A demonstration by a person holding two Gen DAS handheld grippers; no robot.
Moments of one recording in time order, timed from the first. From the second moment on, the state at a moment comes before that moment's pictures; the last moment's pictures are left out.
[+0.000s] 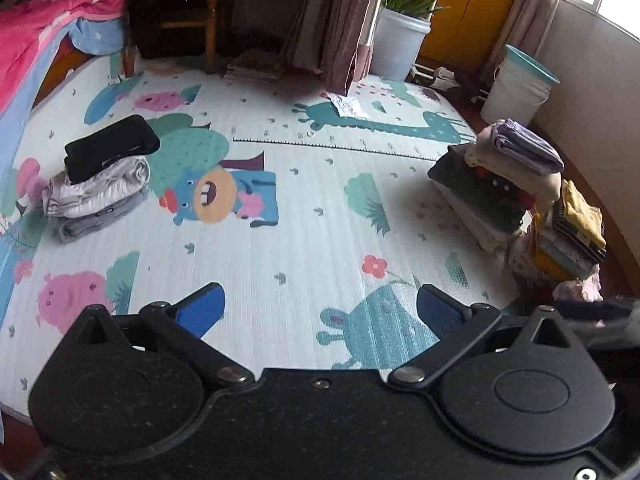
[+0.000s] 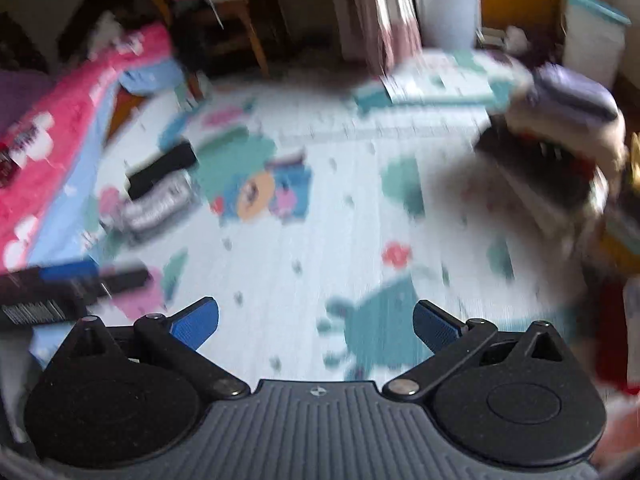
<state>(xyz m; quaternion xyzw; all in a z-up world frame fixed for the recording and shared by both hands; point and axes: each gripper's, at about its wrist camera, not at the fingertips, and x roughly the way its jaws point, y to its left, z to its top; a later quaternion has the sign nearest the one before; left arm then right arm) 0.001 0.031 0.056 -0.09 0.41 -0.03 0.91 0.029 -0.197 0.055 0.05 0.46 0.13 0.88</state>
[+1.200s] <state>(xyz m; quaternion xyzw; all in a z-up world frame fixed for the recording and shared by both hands) -0.020 0.004 0.018 -0.01 0.45 0.04 0.89 0.011 -0.184 0.002 -0.01 0.47 0.05 0.88</state>
